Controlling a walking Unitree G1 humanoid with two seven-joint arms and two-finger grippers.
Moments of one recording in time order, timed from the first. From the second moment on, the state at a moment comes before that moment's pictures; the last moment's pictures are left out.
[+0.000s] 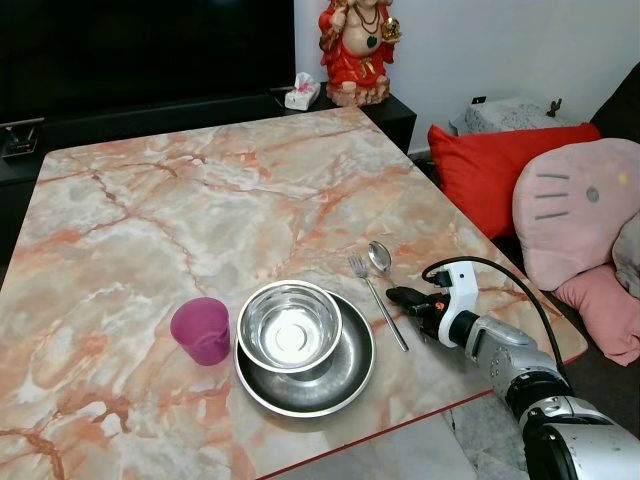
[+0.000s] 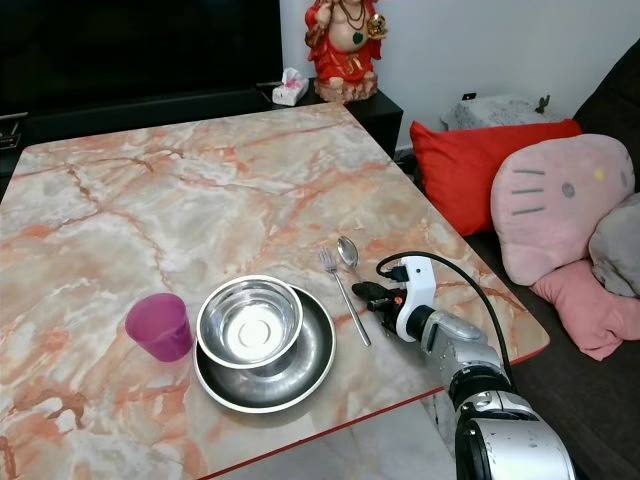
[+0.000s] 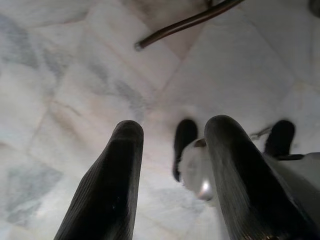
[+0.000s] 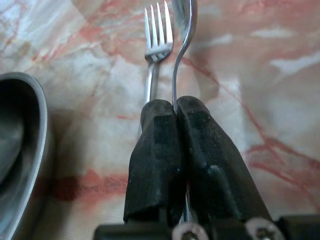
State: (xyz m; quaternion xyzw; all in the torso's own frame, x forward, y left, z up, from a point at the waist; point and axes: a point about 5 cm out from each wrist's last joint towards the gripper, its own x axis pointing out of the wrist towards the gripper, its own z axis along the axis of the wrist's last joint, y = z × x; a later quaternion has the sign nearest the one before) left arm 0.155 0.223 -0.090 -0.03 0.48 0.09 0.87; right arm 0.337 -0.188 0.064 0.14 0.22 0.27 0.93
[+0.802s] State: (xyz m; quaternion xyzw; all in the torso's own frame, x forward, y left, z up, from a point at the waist) left arm 0.165 0.210 -0.089 -0.03 0.48 0.09 0.87; right arm 0.338 -0.190 0.062 0.11 0.23 0.26 0.93
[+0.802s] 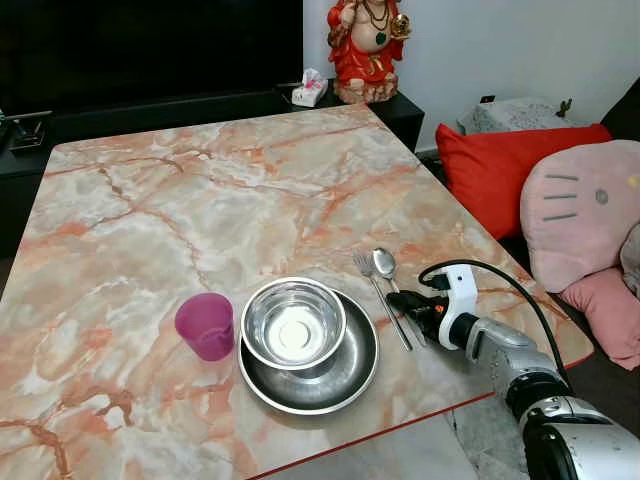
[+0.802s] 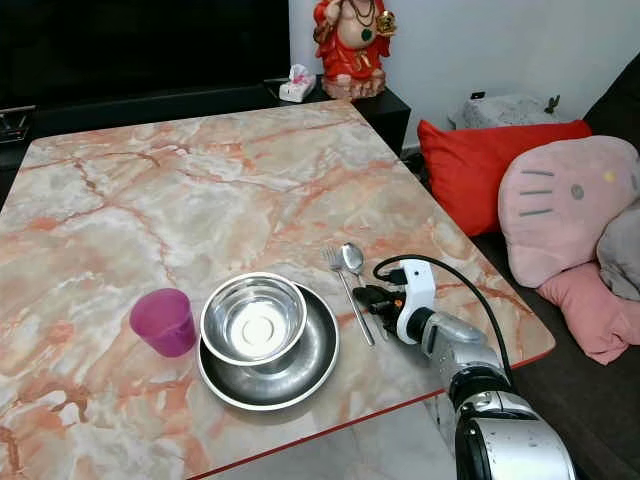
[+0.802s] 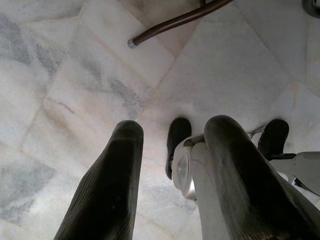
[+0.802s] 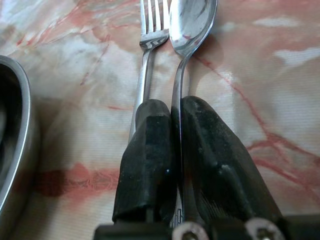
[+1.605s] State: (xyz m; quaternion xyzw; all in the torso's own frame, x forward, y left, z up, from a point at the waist) left arm 0.165 0.210 -0.089 -0.03 0.48 0.09 0.87; right arm 0.342 -0.196 0.066 0.06 0.24 0.23 0.94
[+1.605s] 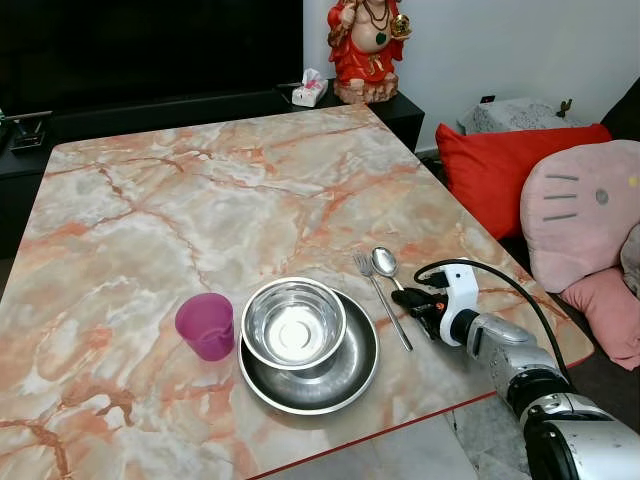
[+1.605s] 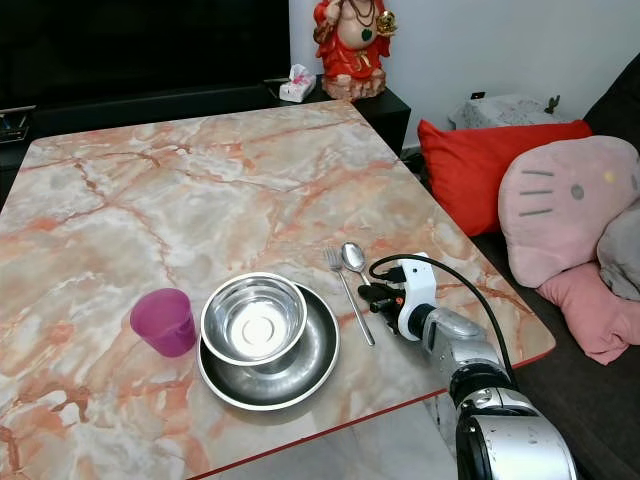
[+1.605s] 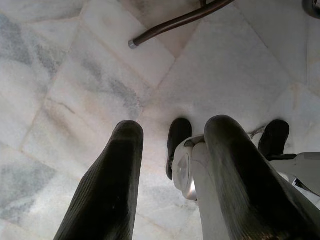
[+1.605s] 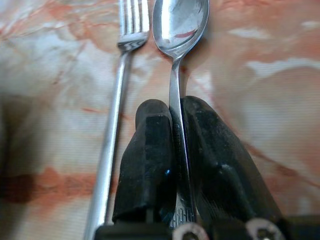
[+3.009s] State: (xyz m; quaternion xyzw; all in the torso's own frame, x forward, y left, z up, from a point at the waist) left arm 0.164 0.212 -0.089 -0.03 0.48 0.09 0.87; right arm 0.343 -0.190 0.066 0.05 0.23 0.24 0.94
